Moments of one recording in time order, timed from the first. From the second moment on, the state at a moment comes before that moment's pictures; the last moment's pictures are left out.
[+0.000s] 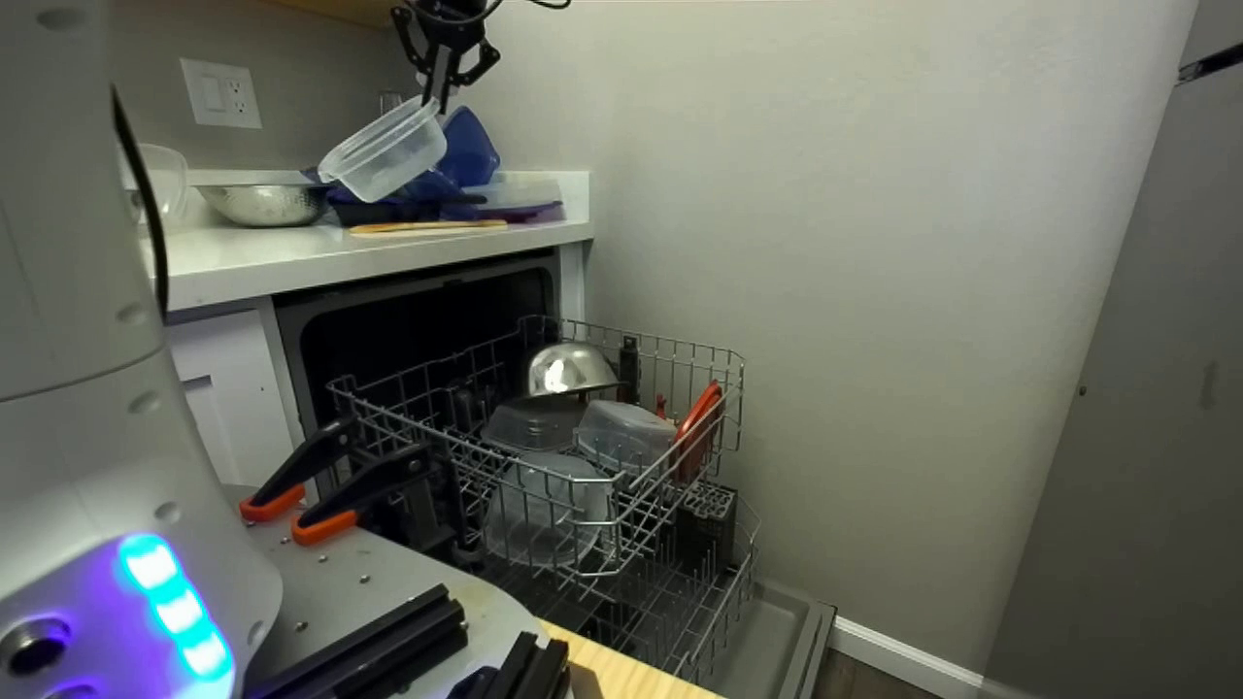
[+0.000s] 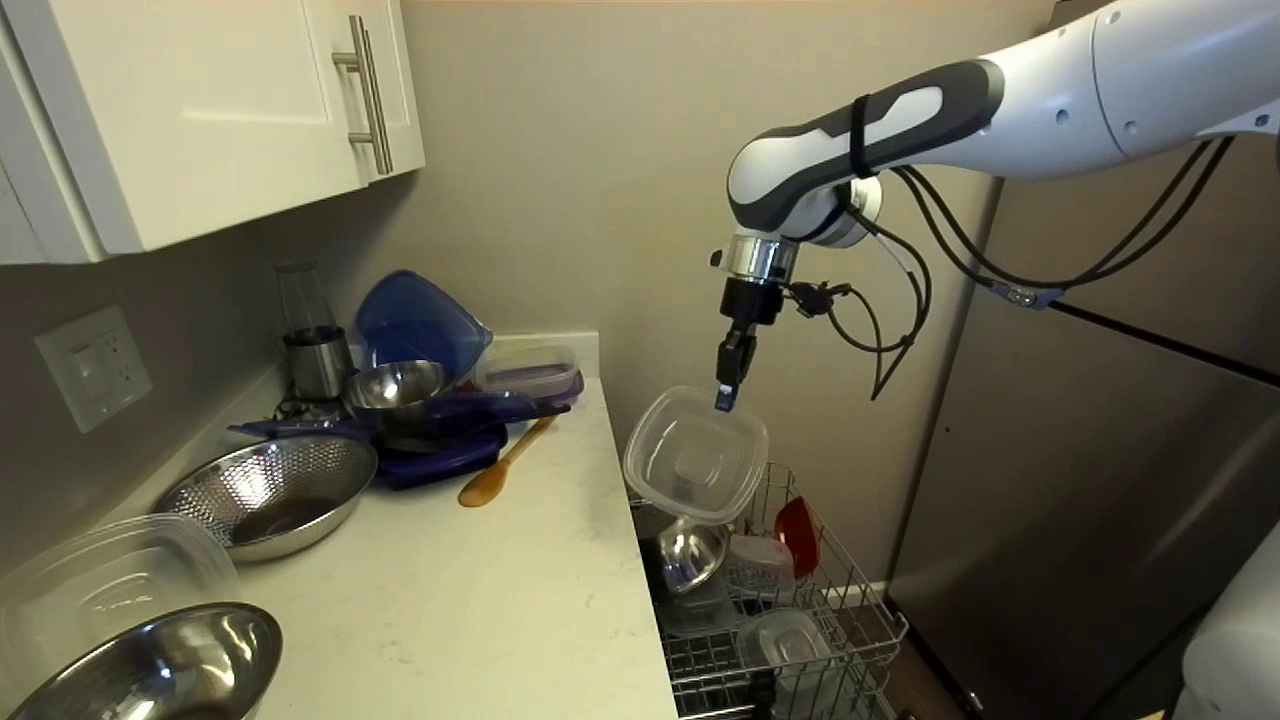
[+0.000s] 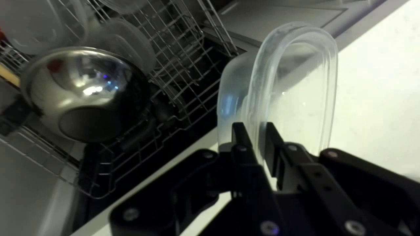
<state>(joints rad) 0.14 -0.02 0.19 -2.00 0.30 1.91 -0.65</state>
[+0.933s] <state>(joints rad) 0.35 0.13 0.32 -1.97 -0.60 1.93 -0.03</state>
